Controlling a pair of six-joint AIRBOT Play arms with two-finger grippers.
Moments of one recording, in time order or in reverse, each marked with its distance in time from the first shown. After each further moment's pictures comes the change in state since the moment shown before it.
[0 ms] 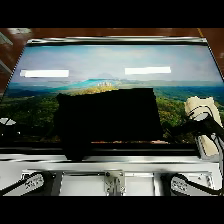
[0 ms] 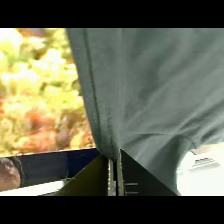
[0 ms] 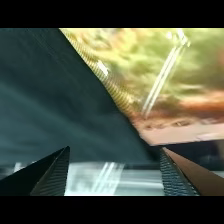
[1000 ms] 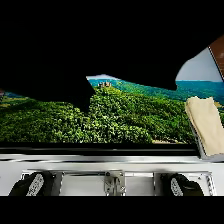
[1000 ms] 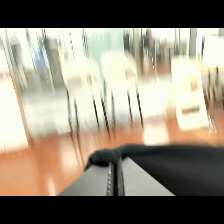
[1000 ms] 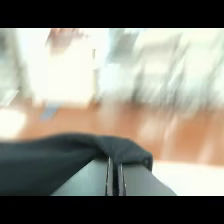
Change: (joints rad) left arm 0.004 0.444 1.341 -0.166 0.136 -0.024; right arm 0.113 0.625 1.053 -0.008 -0.311 -0.194
